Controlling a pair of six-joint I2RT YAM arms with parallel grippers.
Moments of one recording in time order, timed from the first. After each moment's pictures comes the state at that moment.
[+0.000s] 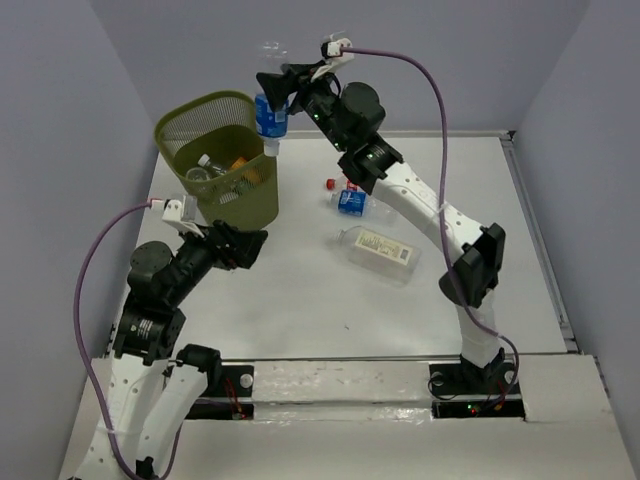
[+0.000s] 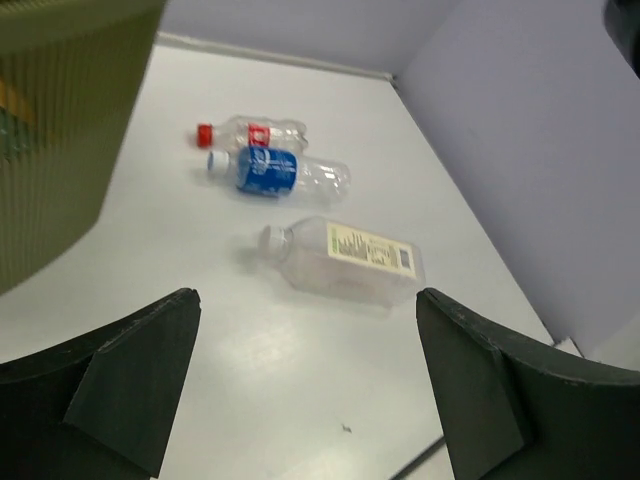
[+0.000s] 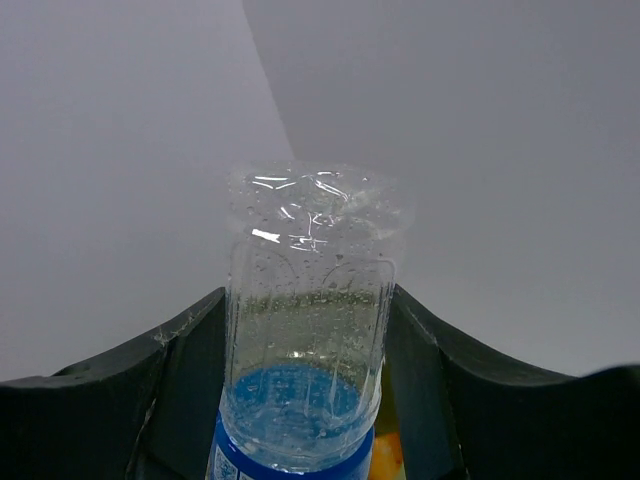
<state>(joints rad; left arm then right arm) -0.22 0.54 0.80 -0.34 0.30 -0.50 0.75 1.98 2.11 0.26 0.07 0.24</state>
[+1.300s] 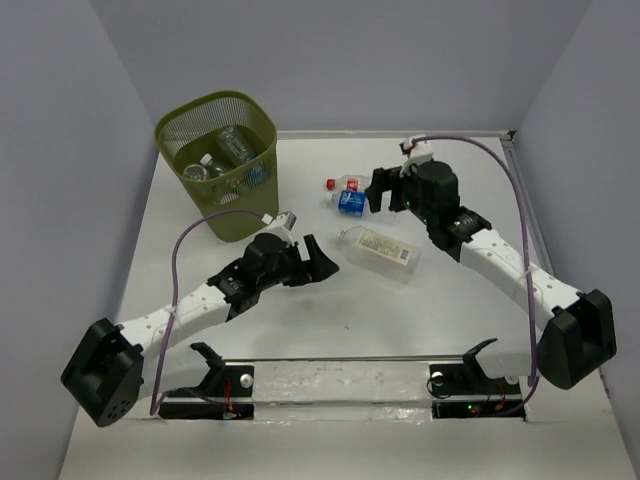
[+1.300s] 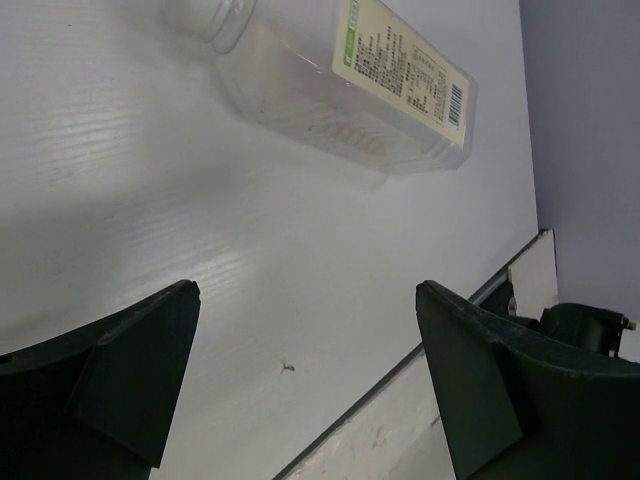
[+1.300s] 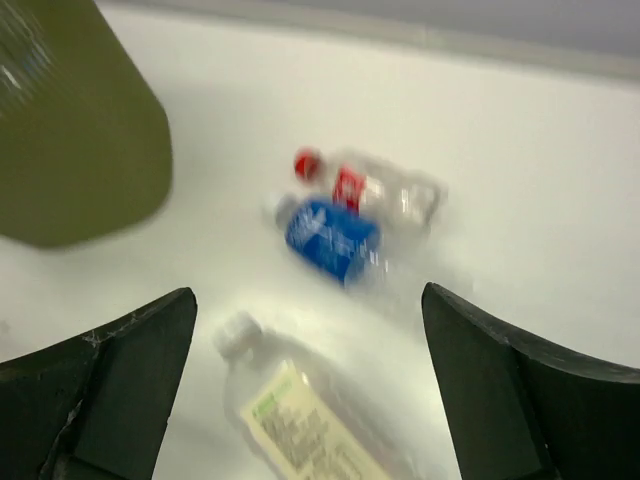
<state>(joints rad) -0.72 1.07 0.53 0.07 0.13 -0.83 0.50 1.31 1.09 0.02 0.06 0.18</state>
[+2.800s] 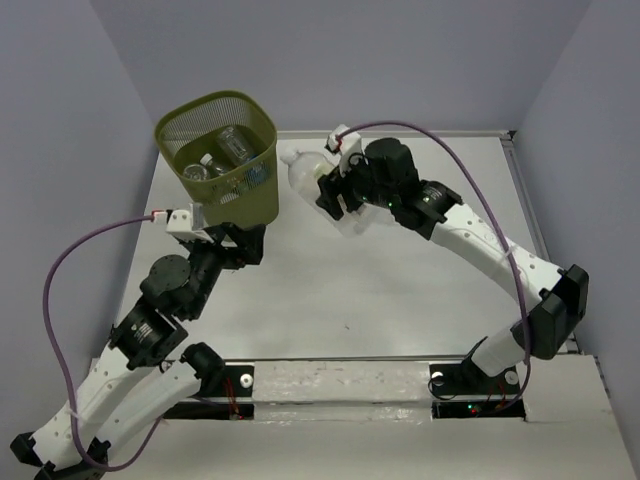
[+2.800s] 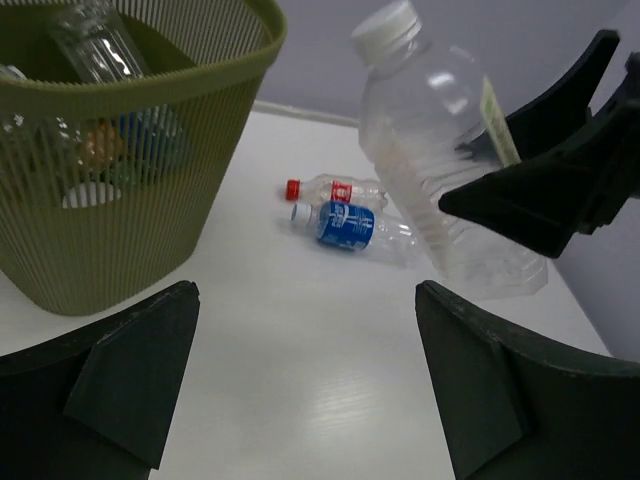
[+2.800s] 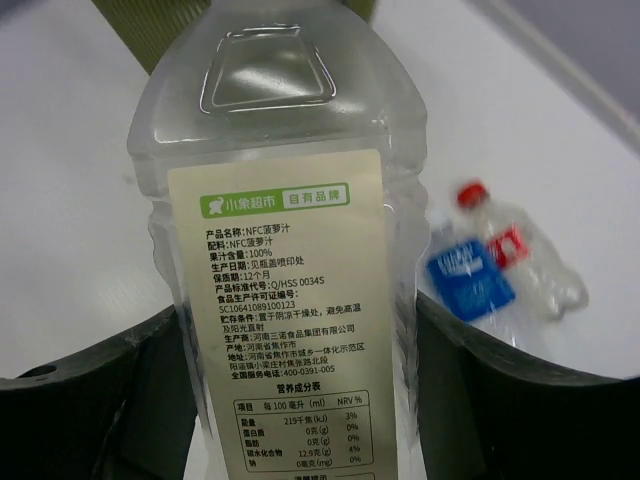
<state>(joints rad) -0.72 0.52 0.78 -0.32 -0.40 -0.42 0.72 1.52 1.44 -0.41 -0.10 -0.09</state>
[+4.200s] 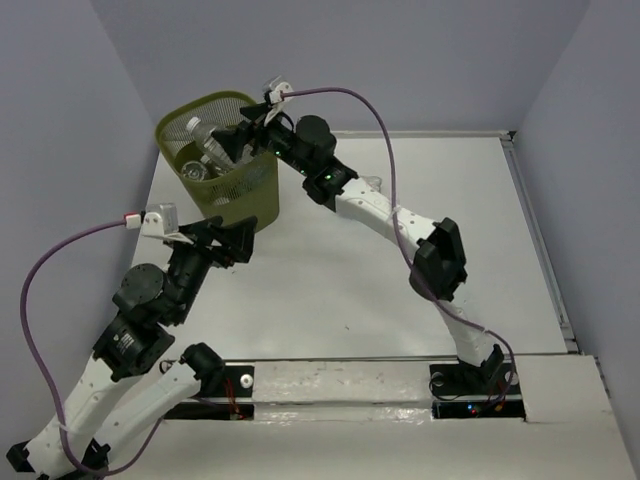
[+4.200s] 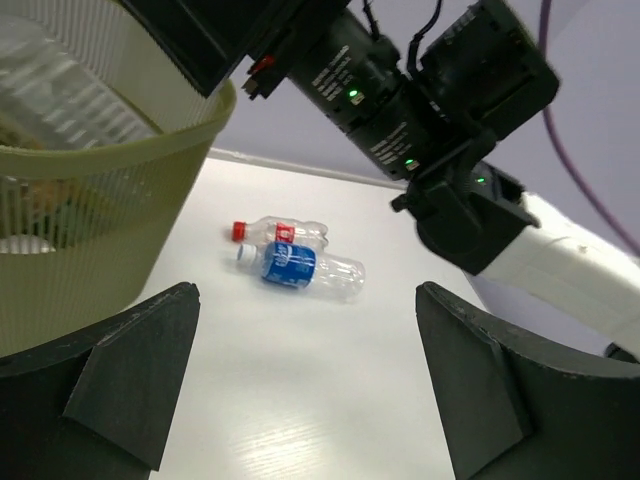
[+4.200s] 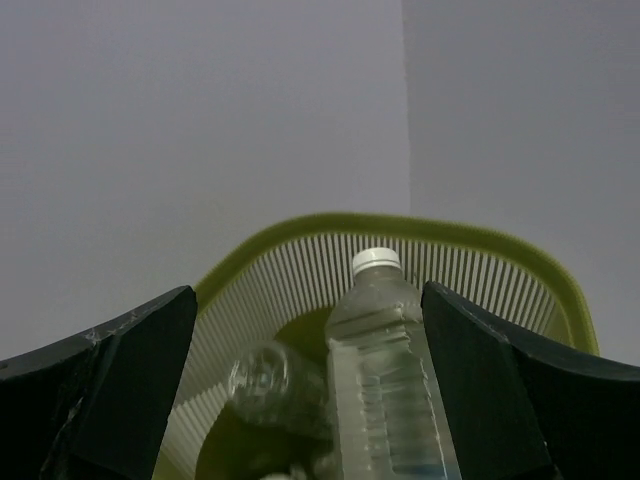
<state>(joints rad) -0.72 0.44 0.86 -0.30 -0.39 -0.45 0.84 2.32 2.31 0.37 -0.12 0.15</state>
